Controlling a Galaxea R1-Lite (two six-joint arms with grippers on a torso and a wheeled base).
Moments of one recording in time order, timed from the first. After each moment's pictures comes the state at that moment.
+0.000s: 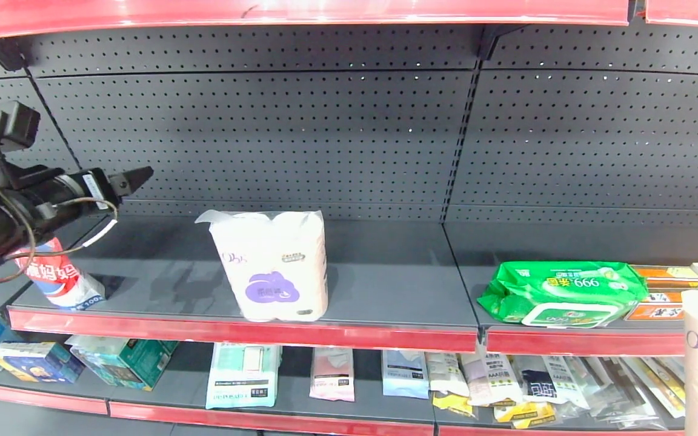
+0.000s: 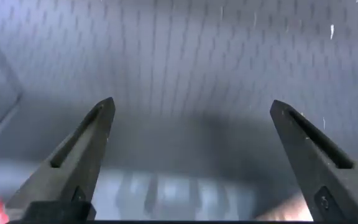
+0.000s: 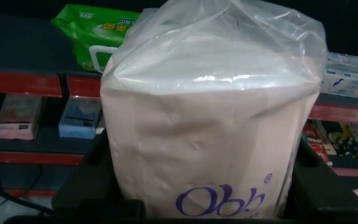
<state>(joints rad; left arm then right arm) 0.07 1.53 -0.79 -0.60 -0.10 -0.12 -0.21 0.47 -0.37 0.12 0.05 -0.23</state>
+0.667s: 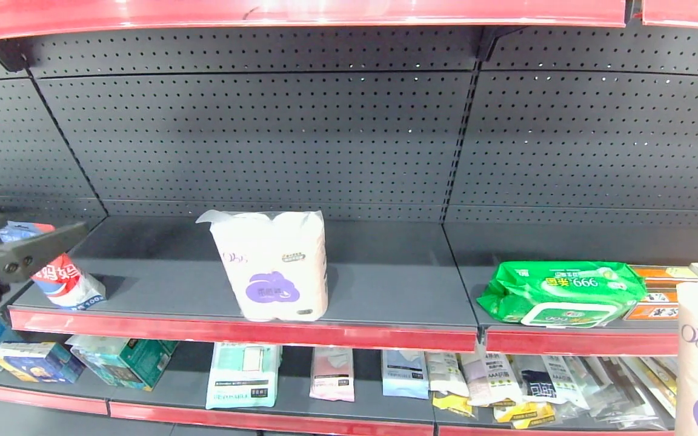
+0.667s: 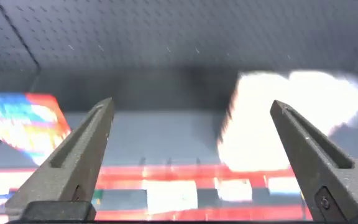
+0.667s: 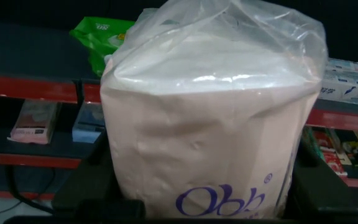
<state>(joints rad) 0.06 0.99 -0.66 -0.13 -0.21 0.00 -0.18 0.47 -0.39 0.11 0.07 -0.21</state>
